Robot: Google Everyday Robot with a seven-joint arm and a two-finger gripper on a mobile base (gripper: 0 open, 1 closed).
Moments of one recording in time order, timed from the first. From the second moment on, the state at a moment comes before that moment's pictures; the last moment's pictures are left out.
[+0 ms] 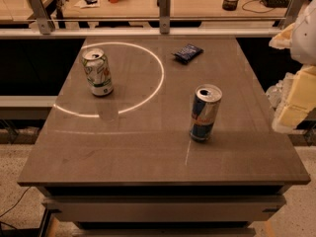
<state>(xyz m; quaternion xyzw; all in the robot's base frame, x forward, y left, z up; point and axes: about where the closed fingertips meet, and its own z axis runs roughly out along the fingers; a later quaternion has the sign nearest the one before) 0.438 -0.217 0.976 -0.60 0.78 -0.03 0.16</state>
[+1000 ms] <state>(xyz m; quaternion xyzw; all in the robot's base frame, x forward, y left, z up) 0.435 -0.212 0.968 -0.57 0.79 0.01 0.22</state>
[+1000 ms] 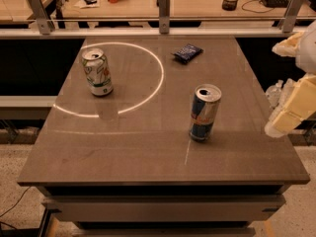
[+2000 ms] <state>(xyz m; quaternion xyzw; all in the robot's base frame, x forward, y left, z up) 0.434 -0.164 0.945 -0.53 0.77 0.14 0.32</state>
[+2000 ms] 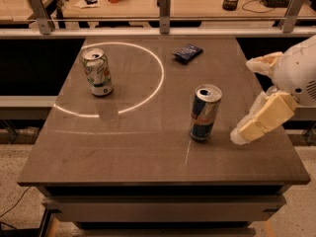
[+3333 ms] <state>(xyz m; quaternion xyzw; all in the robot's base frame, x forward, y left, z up) 0.455 -0.115 0.917 -0.53 0.75 0.17 0.36</state>
